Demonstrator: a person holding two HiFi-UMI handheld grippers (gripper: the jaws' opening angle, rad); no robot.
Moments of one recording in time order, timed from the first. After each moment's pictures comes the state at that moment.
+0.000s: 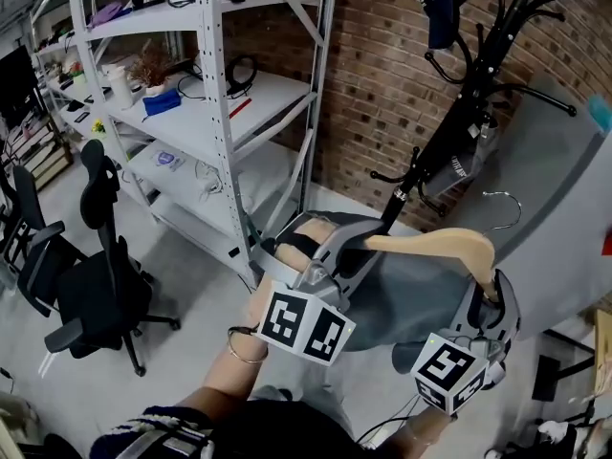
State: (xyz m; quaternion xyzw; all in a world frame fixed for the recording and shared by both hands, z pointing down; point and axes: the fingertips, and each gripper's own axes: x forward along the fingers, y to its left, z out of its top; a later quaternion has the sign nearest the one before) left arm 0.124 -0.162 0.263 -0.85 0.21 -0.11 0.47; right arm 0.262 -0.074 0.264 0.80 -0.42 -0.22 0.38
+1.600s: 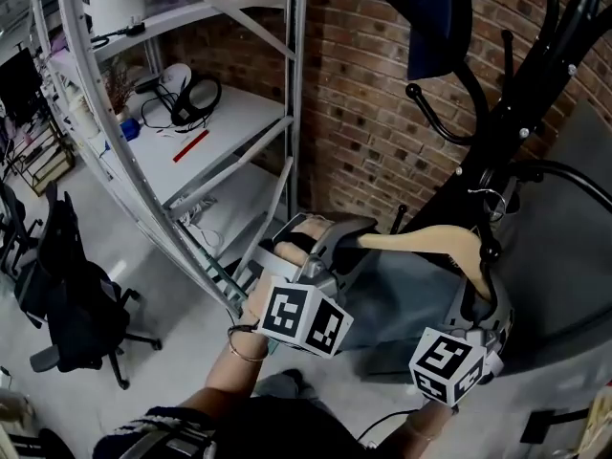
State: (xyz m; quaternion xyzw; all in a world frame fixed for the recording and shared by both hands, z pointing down) left arm 0.306 -0.398 0.282 -0.85 0.24 -0.17 0.43; right arm 0.450 -0.323 0.285 0.76 -0.49 -0.19 0.38
